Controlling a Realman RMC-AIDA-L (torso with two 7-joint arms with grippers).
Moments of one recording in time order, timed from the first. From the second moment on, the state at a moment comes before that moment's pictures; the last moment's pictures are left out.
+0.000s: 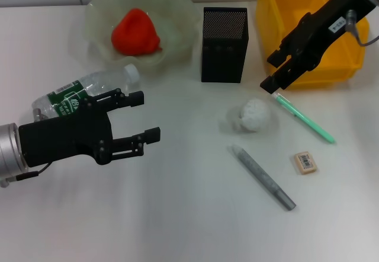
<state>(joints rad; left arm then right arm) -0.39 -2.01 1.01 0.49 1.56 1.61 -1.03 1.06 1.97 -0.90 -0.92 -2.59 -1.83 2.07</state>
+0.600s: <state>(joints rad) -0.39 -2.01 1.01 0.49 1.56 1.61 -1.04 1.08 2.05 -1.08 -0.92 -2.71 -1.69 2.08</state>
